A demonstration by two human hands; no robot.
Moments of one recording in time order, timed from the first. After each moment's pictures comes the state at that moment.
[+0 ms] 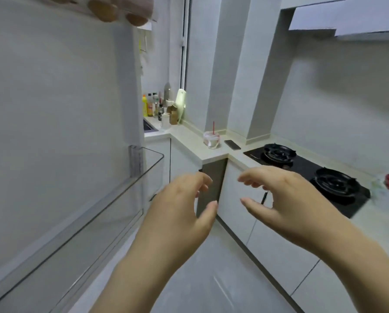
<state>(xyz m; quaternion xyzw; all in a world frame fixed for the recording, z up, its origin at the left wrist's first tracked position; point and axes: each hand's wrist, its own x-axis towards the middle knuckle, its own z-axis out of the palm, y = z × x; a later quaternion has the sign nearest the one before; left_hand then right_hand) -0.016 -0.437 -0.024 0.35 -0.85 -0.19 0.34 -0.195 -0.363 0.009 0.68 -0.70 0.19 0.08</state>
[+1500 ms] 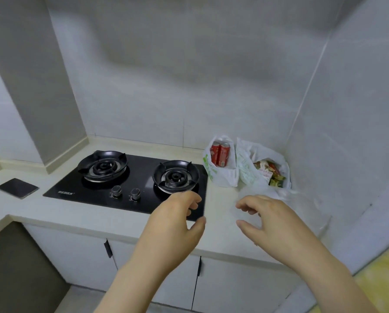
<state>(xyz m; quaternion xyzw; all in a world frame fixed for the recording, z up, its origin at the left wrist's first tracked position) -0.643 -0.507 -0.082 0.01 -0.93 -0.34 0.15 -0.702 -0.309 -0.069 0.25 -0.95 0.16 0.03</state>
